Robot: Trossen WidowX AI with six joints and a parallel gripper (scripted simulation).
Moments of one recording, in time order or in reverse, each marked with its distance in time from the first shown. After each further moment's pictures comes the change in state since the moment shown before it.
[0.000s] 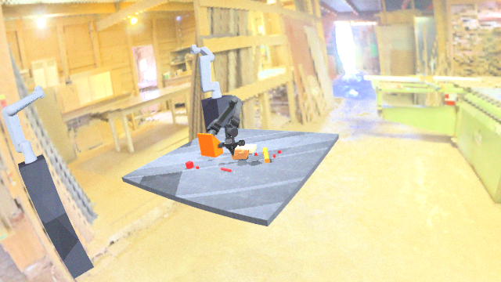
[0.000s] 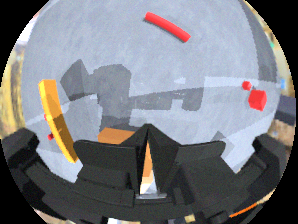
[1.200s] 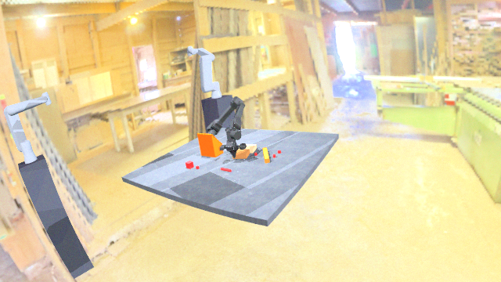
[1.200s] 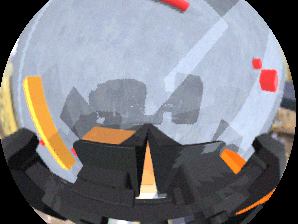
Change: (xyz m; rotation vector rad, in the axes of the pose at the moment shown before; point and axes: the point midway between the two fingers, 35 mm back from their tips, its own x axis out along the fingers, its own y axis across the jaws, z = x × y) arm 0.030 0.001 -0.030 0.087 0.014 -0.012
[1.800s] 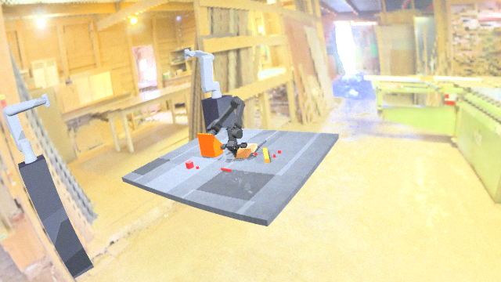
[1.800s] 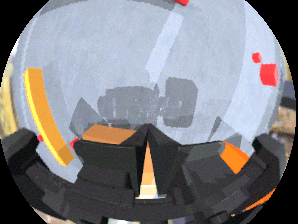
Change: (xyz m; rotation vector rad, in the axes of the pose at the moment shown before) arm -0.001 0.003 -0.017 0.001 -0.005 0.000
